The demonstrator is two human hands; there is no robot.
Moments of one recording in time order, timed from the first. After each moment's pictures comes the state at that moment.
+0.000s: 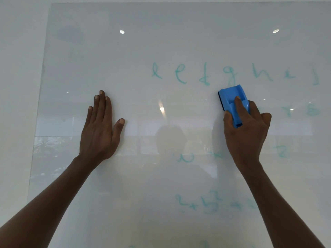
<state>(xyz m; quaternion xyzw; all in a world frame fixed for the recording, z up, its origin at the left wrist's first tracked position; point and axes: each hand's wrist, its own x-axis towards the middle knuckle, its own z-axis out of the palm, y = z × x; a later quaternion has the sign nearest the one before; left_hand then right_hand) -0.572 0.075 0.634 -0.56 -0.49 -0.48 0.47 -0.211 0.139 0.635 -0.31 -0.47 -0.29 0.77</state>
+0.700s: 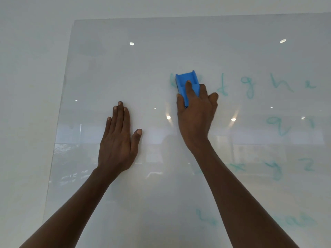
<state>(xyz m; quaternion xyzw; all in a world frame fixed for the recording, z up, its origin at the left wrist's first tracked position) -0.573 0.076 0.633 -0.56 -0.48 -0.48 0.47 -0.366 0.104 0.712 -0.31 -0.52 -0.30 0.74</state>
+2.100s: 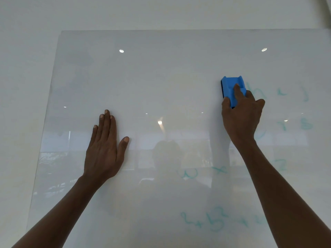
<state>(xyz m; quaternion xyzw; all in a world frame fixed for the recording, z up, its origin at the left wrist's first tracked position) -0.573 0.075 0.633 -0.56 -0.49 -0.48 0.47 -0.215 0.125 0.721 -0.40 -0.47 -0.26 0.75</state>
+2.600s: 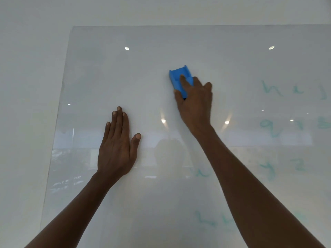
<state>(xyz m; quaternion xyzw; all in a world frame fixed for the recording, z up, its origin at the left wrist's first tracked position) -0.574 0.077 0.633 -0.56 -0.48 -0.48 0.47 -0.350 0.091 0.748 -0.32 -0.60 -0.31 0.67</state>
